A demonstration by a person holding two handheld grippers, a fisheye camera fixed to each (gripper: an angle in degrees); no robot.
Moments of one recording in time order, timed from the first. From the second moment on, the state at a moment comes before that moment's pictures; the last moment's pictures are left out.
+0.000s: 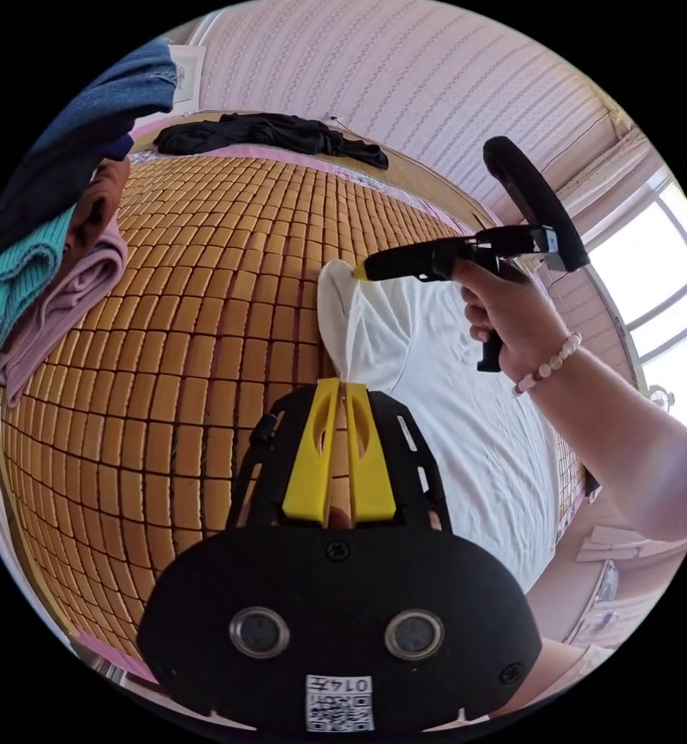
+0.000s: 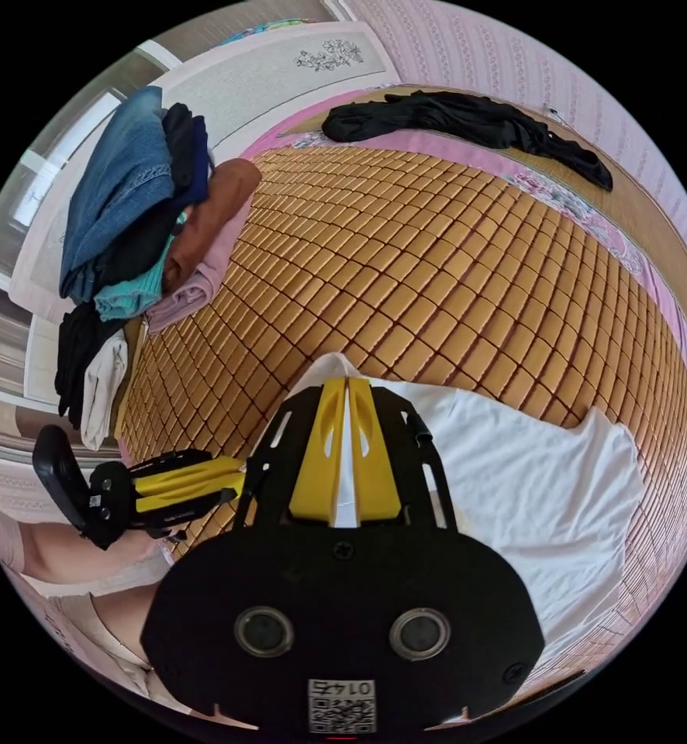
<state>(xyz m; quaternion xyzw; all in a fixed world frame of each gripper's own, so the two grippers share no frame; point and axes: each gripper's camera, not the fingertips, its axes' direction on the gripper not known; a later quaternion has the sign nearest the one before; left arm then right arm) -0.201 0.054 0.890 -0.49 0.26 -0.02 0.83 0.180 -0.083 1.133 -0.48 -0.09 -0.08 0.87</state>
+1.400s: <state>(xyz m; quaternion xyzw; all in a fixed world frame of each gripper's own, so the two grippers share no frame) -0.200 0.035 0.857 -0.52 0.21 -0.01 0.83 0.384 -0.082 0.857 -0.39 -0.04 0.10 0.91</state>
